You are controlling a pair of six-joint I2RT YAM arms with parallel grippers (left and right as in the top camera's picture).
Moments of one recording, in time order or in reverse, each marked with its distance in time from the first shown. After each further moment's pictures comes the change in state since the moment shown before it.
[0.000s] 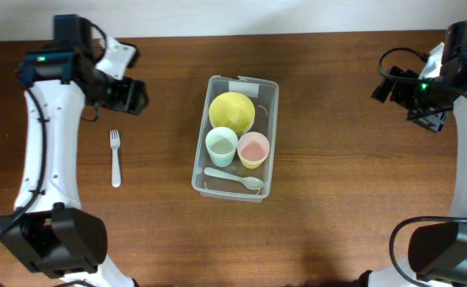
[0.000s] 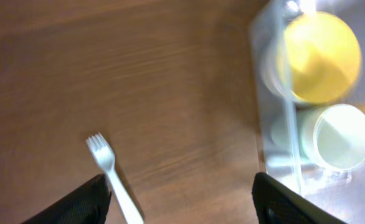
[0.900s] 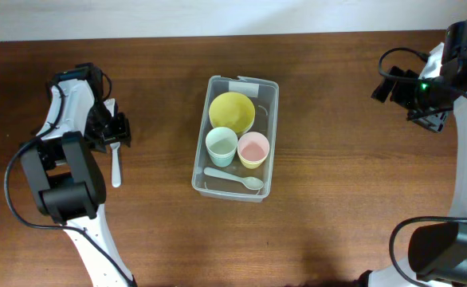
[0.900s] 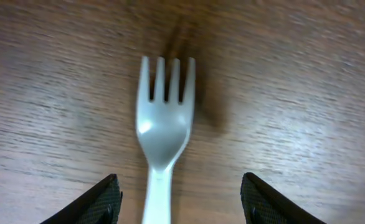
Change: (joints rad) left arm 0.090 0.423 -0.096 0.010 -0.245 -0.311; right arm 0.000 0.000 0.000 0.000 0.000 0.000
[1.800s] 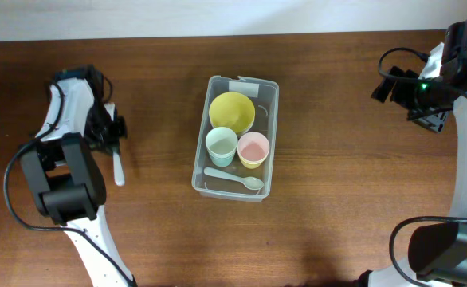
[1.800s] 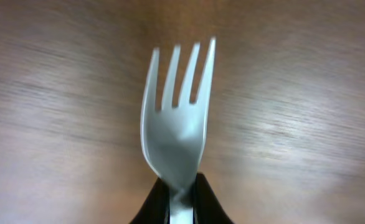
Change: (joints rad) left arm -0.008 -0.016 0.069 -0.138 -0.015 -0.014; right arm 0.000 0.000 0.000 0.000 0.000 0.000
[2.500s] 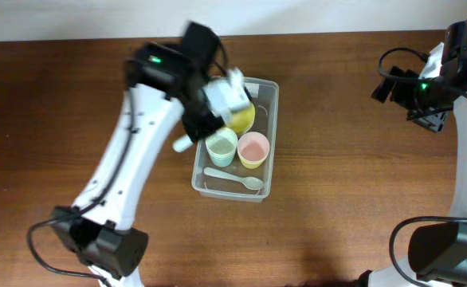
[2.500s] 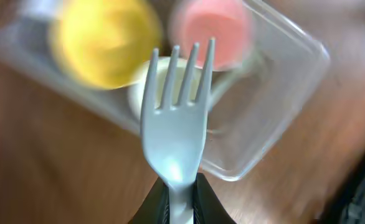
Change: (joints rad) left arm -0.627 -0.358 0.196 -0.182 0.144 0.823; right arm 0.000 0.000 0.000 0.000 0.000 0.000
